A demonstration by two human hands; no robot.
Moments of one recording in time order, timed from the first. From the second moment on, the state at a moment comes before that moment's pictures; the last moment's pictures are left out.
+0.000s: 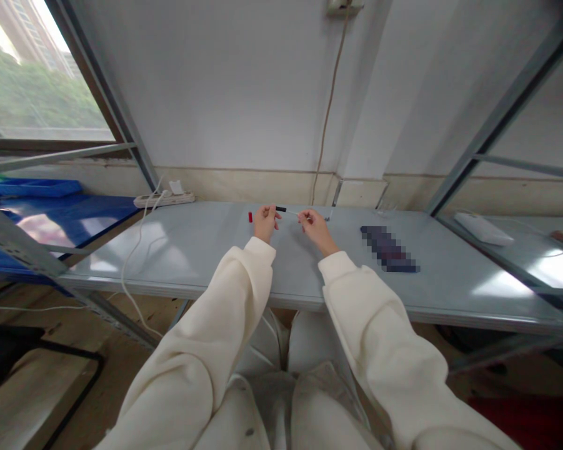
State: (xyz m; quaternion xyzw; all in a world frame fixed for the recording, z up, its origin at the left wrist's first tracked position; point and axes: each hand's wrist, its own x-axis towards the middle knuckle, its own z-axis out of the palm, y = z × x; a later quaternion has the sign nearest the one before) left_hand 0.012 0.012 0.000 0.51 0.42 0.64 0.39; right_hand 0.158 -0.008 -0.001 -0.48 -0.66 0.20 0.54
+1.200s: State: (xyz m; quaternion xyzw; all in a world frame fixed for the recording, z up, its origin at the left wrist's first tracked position) left_hand 0.019 -0.002 -0.010 0.79 0.49 0.35 0.09; right_hand 0.161 0.053 -0.020 -0.67 -0.65 0.04 0.35
